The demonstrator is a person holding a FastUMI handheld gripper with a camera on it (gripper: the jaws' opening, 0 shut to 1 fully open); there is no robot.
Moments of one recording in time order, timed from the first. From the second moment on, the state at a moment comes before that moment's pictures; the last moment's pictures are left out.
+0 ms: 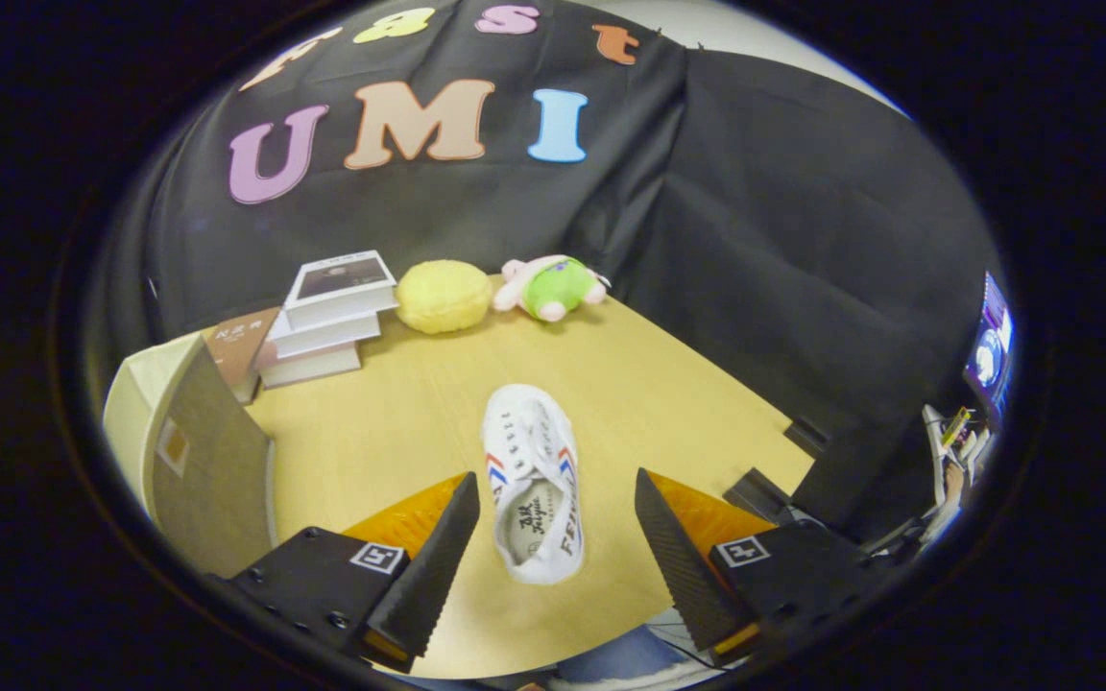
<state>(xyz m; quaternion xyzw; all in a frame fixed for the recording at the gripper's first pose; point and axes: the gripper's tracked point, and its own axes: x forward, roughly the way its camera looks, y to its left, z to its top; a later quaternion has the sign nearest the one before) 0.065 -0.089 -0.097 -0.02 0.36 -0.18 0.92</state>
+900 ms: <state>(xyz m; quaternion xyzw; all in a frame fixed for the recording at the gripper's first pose) 0.089 -0.131 -0.176 -0.07 0.41 -0.19 0.89</state>
